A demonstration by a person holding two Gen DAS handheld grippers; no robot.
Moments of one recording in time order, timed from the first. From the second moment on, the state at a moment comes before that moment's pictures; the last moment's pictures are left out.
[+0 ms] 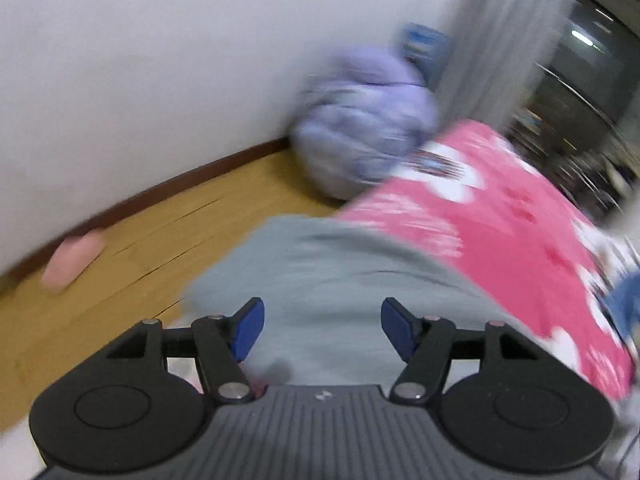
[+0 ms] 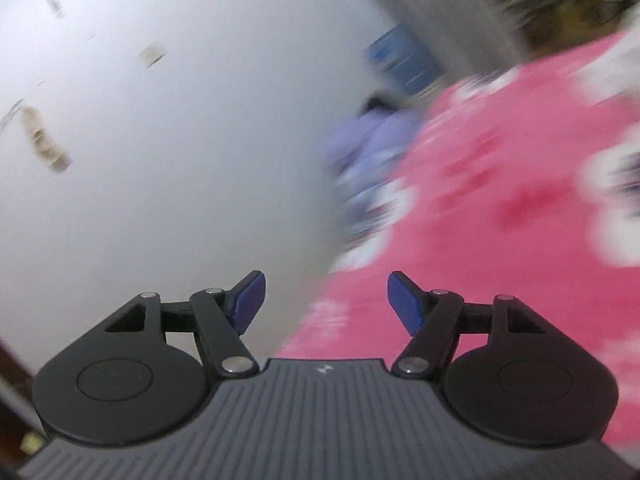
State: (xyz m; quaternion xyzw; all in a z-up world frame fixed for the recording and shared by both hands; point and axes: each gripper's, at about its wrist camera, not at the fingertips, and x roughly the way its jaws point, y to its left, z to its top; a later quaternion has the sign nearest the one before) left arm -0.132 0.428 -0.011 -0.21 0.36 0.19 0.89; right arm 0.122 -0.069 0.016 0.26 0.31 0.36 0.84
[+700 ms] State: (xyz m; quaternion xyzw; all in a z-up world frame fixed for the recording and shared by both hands) left arm 0.043 -0.017 -0.081 0.03 0.45 -0.15 0.88; right arm 0.040 -0.325 -0.075 0.17 0.41 -0.03 0.89
